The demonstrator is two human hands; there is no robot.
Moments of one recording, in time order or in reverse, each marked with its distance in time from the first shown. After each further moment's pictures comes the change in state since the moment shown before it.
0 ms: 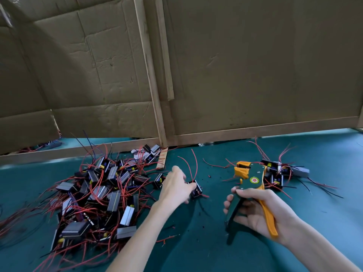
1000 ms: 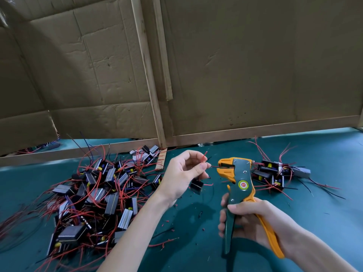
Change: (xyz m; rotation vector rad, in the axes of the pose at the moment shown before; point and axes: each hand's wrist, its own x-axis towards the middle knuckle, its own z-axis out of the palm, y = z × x) left_hand -0.013 0.029 -0.023 -0.843 -0.210 0.365; right_hand -0.001 0.008 0.000 -0.217 -0.297 0.024
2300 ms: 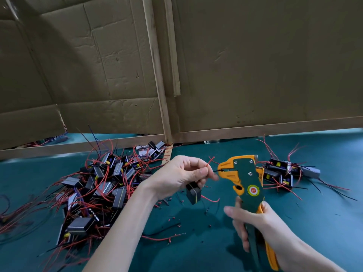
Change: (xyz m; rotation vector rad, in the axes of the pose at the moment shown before) left_hand -0.015 0.026 -0.026 0.023 -0.380 -0.222; right_hand -0.008 0.016 0.034 -0.365 0.252 -0.145
